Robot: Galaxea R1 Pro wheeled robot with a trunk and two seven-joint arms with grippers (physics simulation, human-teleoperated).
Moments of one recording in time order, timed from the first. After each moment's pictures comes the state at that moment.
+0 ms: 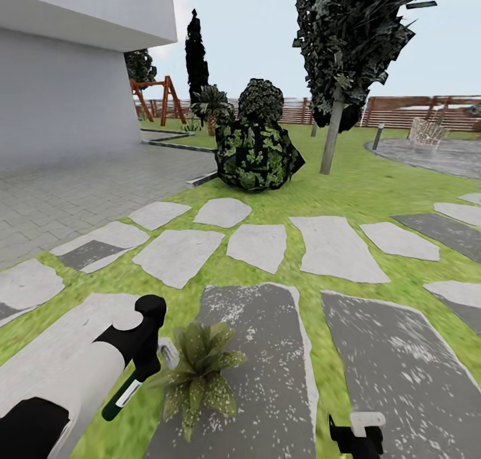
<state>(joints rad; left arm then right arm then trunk) -0.87 0.07 -0.34 -0.60 -1.42 0.86 -1.56 -0.42 -0.07 0.02 -0.11 0.06 -0.49 -0.15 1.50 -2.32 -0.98</state>
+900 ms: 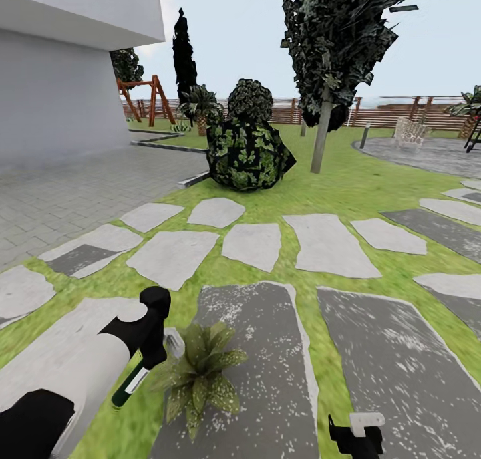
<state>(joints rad) -0.90 0.05 -0.34 -0.62 -1.42 0.87 -1.56 -0.42 -0.07 0.02 -0.11 0.06 -0.49 -0.15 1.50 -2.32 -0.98</state>
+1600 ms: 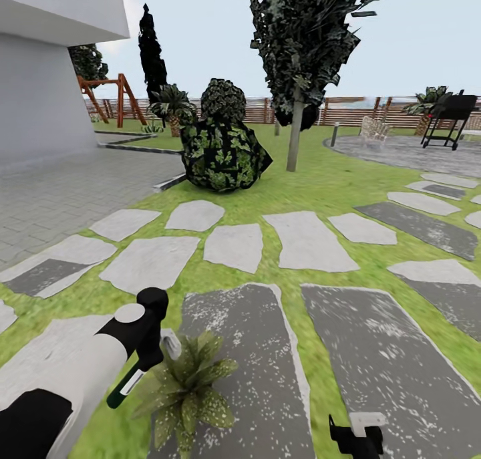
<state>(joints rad) -0.90 0.06 -0.35 -0.61 -1.42 0.86 -1.55 -0.42 -0.07 0.02 -0.11 0.06 -0.49 -0.15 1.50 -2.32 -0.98</state>
